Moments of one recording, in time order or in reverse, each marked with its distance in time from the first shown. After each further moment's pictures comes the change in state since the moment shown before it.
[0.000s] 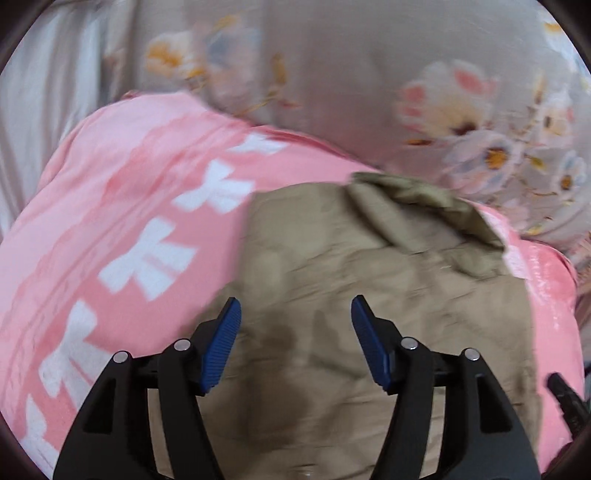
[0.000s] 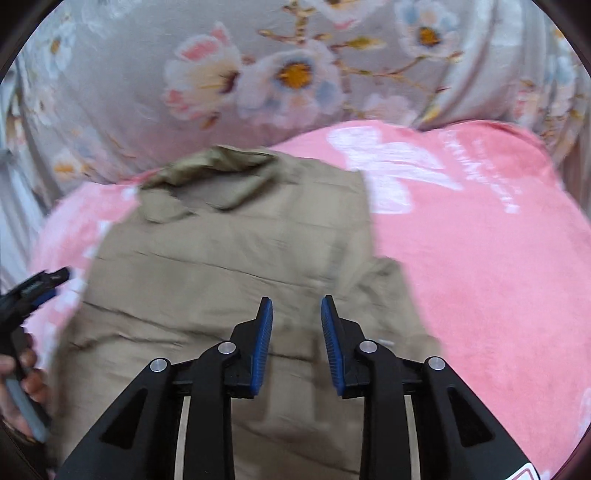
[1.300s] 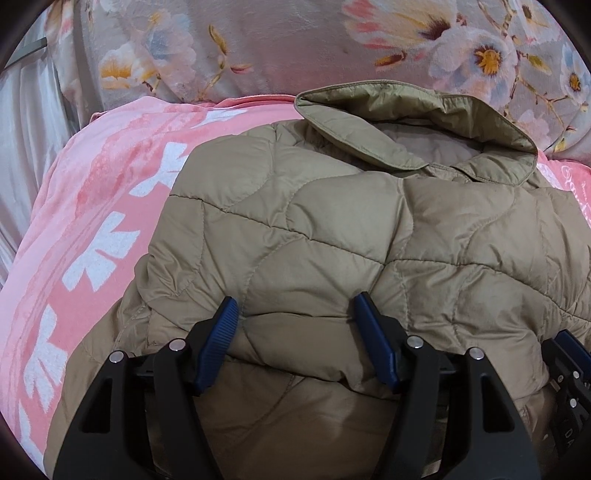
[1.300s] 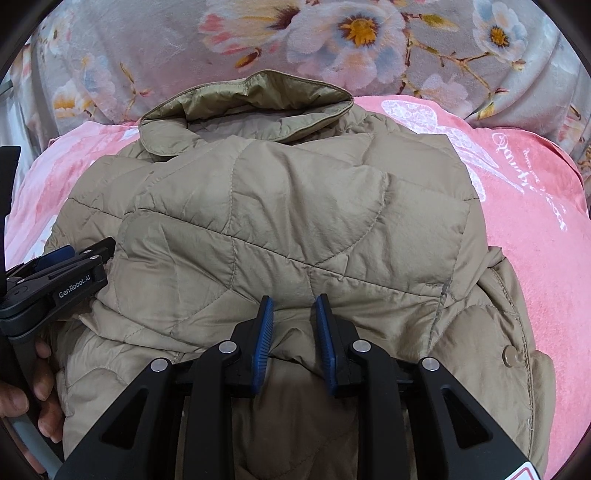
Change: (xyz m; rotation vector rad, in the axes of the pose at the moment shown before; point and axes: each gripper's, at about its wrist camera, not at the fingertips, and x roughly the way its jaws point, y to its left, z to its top) left arm 0.074 -0.058 -0.053 0.201 0.037 0.170; right arm 0.082 0.040 -0.032 -0.147 0.060 -0.128
